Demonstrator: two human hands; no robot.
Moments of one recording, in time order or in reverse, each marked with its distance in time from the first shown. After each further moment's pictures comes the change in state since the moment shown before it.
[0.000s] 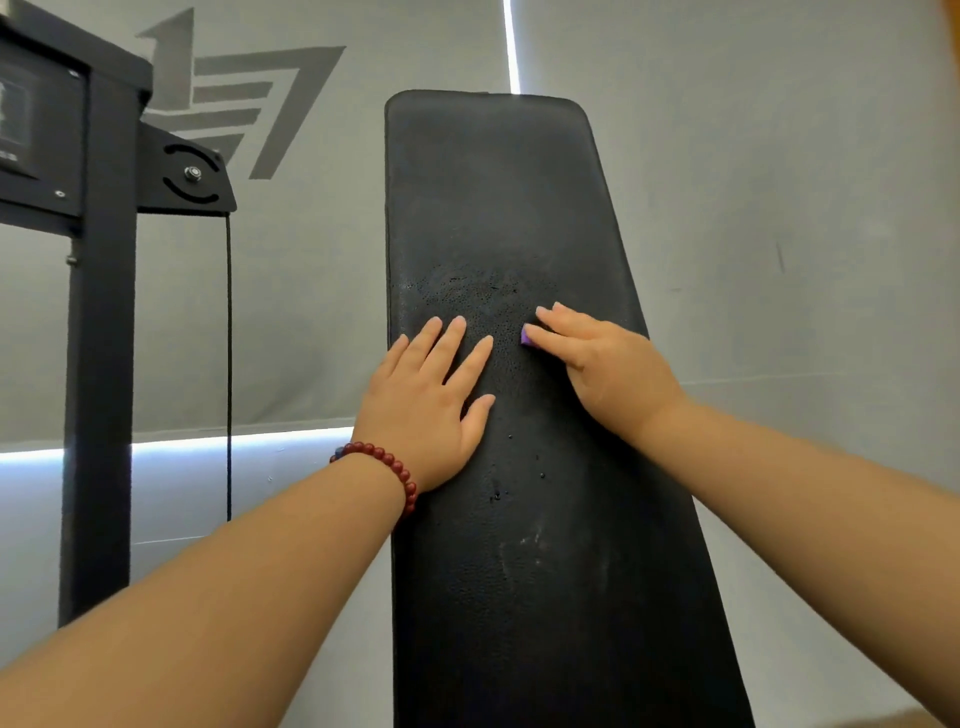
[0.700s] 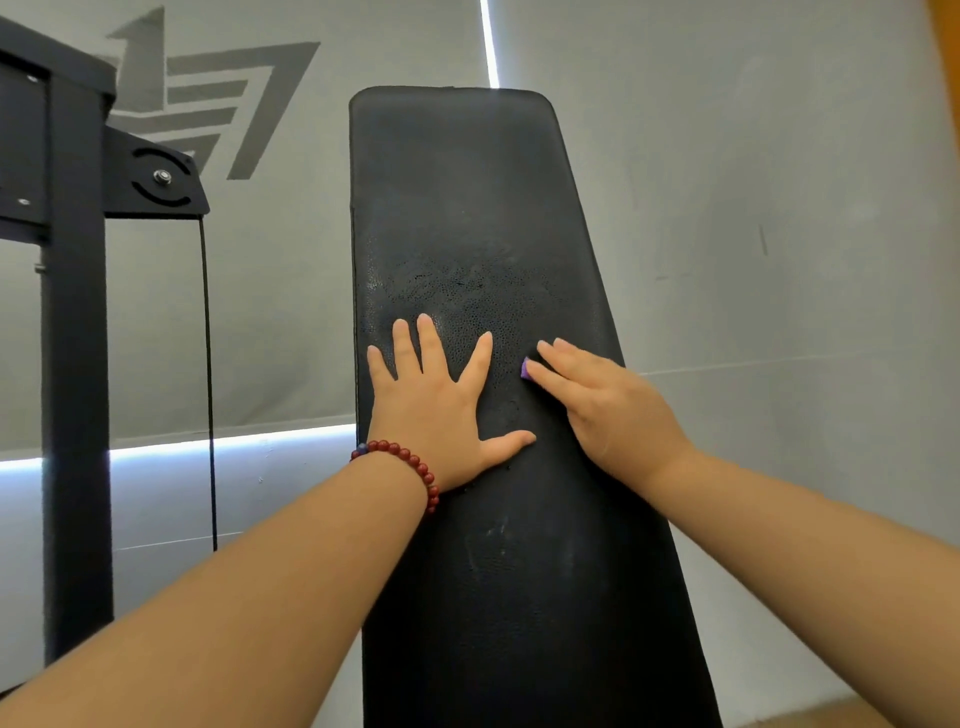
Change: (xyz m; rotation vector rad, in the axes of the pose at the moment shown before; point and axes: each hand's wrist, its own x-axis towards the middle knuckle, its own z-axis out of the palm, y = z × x) left_hand 0.008 0.046 -0.005 0.147 -0.187 -0.131; right_hand -0.054 0.005 -0.011 0.004 -0.039 -0.022
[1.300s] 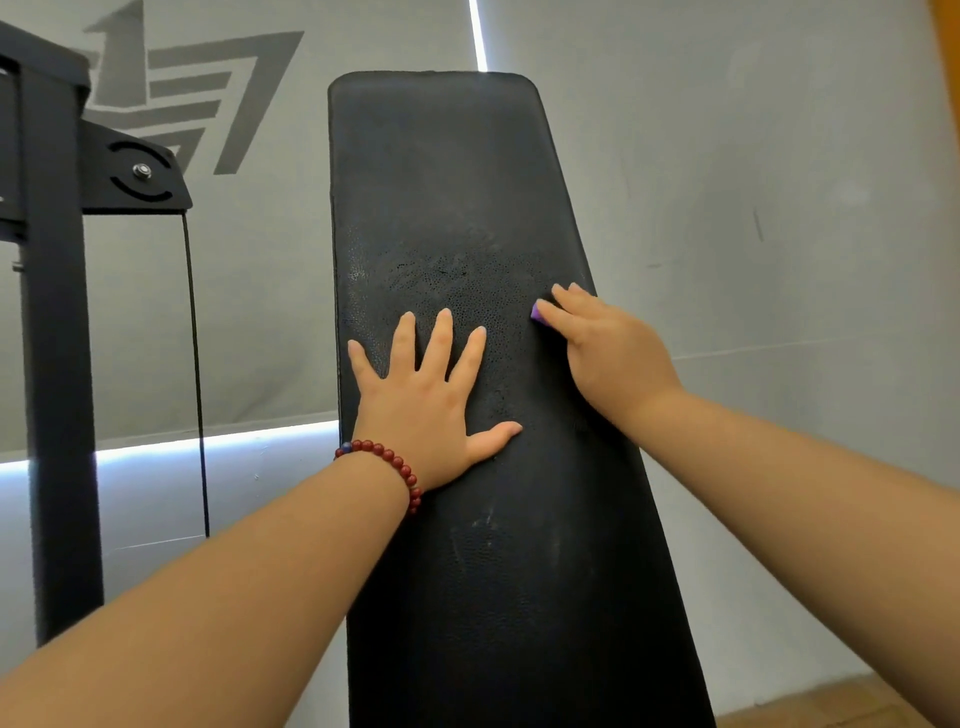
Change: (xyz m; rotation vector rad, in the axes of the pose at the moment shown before) left_hand -0.003 0.003 0.009 0.023 0.097 0.047; right_hand 0.026 0.020 -0.003 -0.028 0.032 0.233
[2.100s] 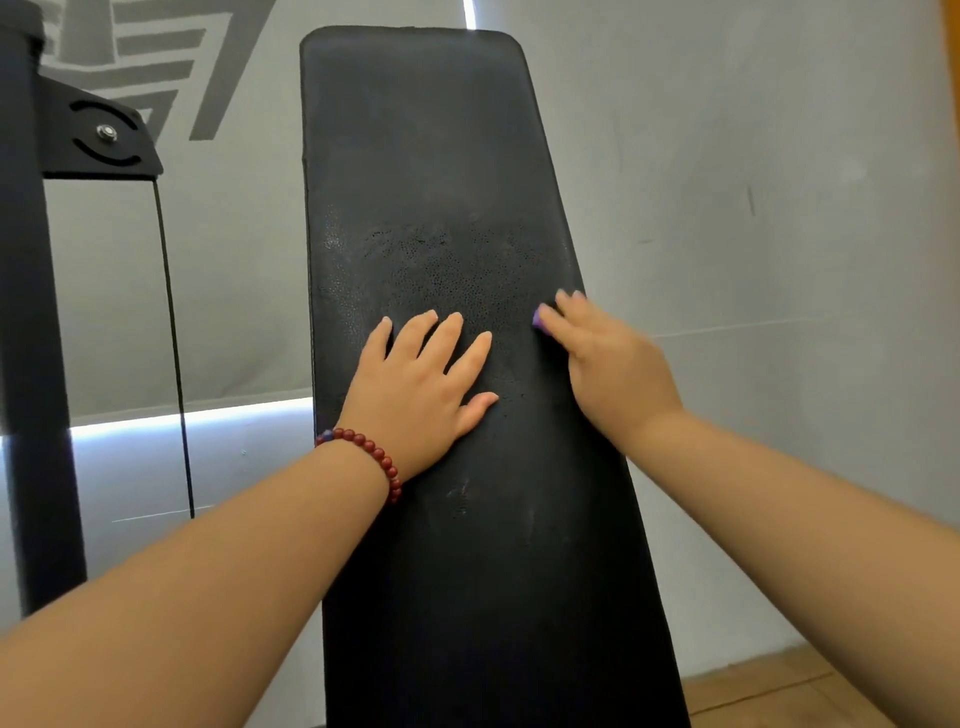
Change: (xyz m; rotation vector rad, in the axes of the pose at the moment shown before) left_hand -0.004 0.006 0.008 0.016 0.171 0.268; right_hand -0.041 0.000 -0.010 0.036 -0.043 0.101
